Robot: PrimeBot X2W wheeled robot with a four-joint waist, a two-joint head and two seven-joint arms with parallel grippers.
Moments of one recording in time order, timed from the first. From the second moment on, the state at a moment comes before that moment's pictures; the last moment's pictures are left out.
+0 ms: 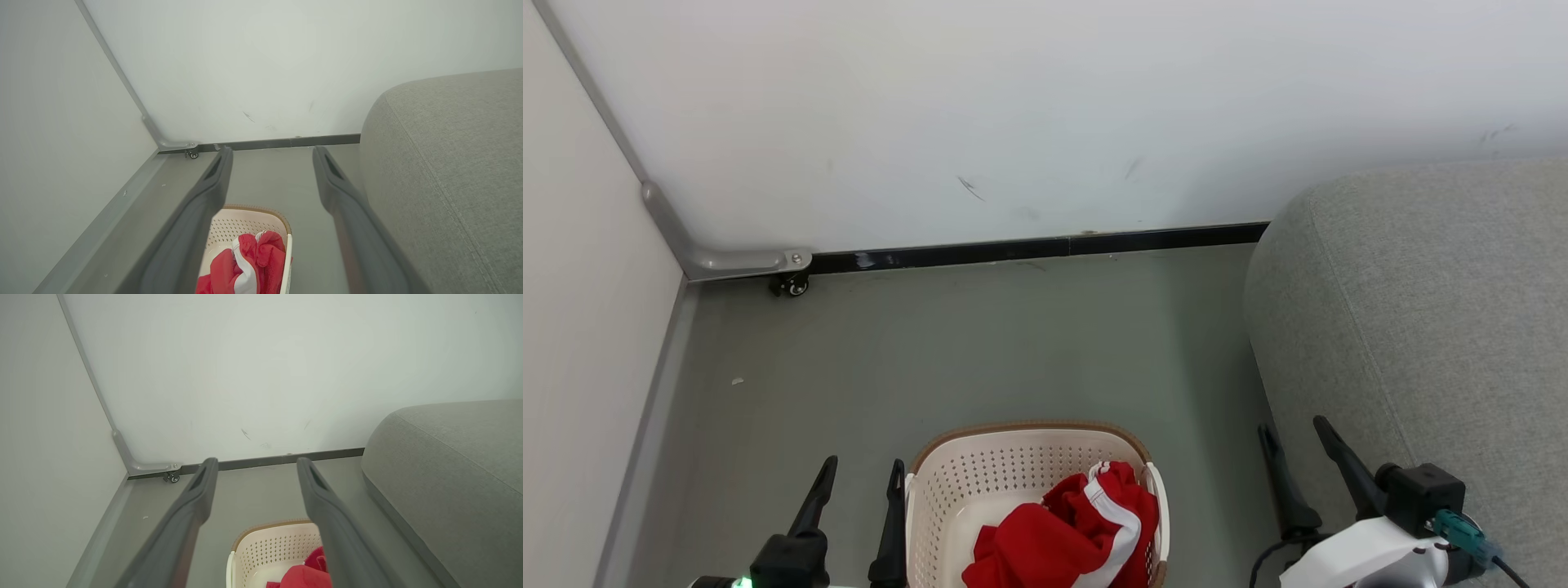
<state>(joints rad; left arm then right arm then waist) 0.04 0.06 -0.20 0.22 -0.11 0.10 -0.25 -0.05 -0.05 0.09 0.40 0.23 0.12 -0.15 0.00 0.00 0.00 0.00</state>
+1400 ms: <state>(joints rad) -0.09 0.06 -0.23 0.24 -0.09 0.06 -0.25 -0.05 -0.05 0.01 0.32 0.23 0.12 -0.18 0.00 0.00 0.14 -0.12</state>
